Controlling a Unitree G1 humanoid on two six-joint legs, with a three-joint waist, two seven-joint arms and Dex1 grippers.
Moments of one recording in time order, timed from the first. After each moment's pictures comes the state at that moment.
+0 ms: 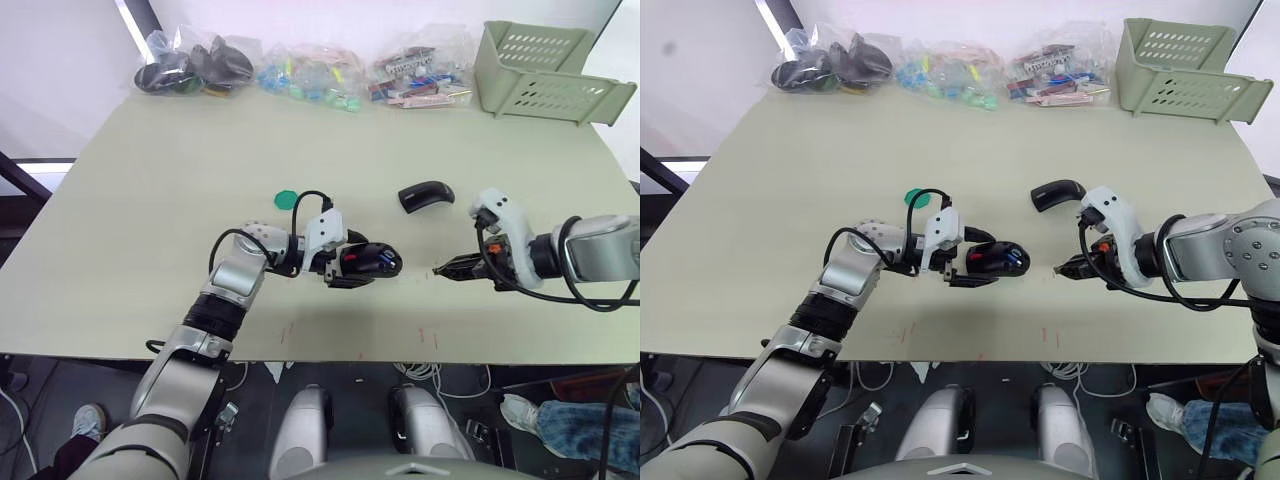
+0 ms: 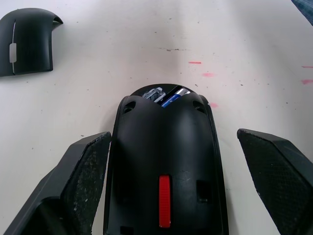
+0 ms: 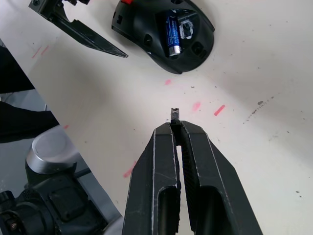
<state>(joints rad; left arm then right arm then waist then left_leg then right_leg) -0.66 0.45 -0.29 0.37 -0.12 0.10 -1.24 -0.68 -0.86 0.02 -0.31 1.25 1.57 0.29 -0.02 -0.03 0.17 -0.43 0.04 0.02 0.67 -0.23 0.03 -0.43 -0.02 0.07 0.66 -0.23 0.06</state>
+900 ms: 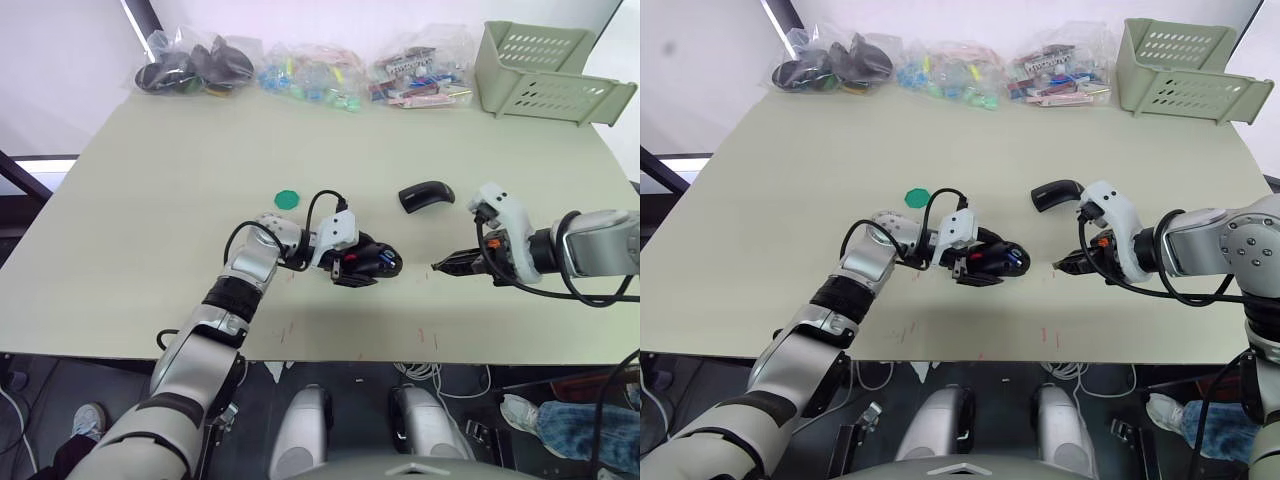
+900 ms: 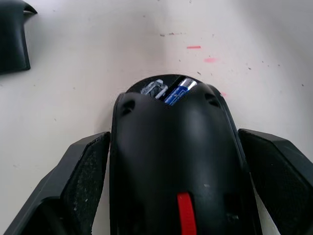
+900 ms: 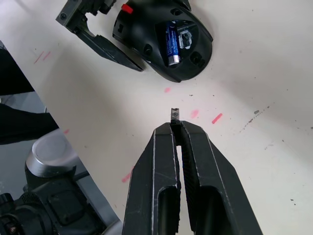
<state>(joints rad) -0.79 0.38 -0.32 0.62 -0.03 -0.05 -1.31 -0.70 -0.83 0.00 -0.32 1.15 1.61 0.36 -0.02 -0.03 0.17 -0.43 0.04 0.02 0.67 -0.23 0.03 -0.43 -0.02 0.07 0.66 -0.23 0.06</state>
